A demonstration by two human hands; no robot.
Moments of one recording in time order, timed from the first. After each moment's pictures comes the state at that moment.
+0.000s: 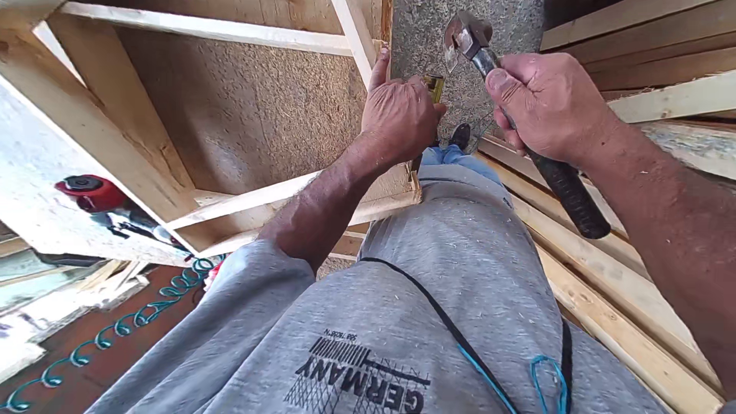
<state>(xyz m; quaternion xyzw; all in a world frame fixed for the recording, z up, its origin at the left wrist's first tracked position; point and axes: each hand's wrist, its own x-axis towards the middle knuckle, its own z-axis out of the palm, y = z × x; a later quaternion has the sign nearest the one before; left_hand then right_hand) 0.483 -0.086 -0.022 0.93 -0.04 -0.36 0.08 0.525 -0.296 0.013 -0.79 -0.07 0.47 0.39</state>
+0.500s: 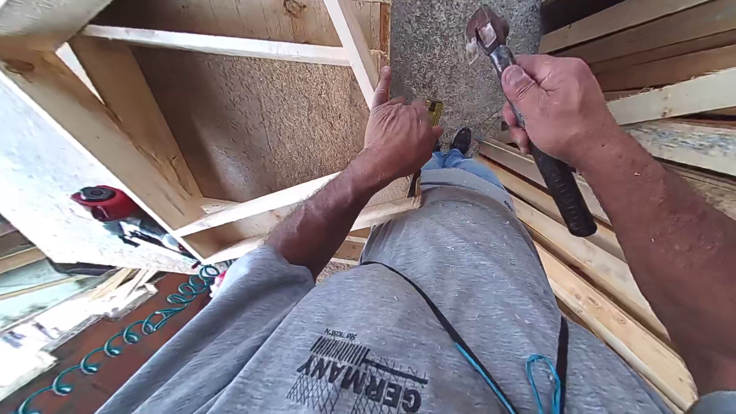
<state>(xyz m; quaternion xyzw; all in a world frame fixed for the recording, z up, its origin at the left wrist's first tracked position) 0.470 -0.087 -0.025 0.92 -0.09 -0.37 0.05 0.521 -0.310 0.004 -0.80 0.01 0.40 0.45</state>
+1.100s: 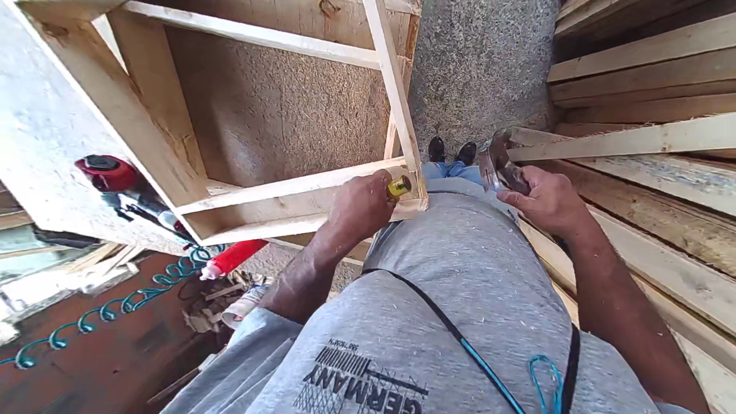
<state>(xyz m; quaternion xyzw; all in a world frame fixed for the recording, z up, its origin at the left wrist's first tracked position) 0.364 -0.035 0.017 0.88 0.12 -0.44 0.16 0.430 -0.373 -0.049 -0.83 -0.05 0.45 0.31</state>
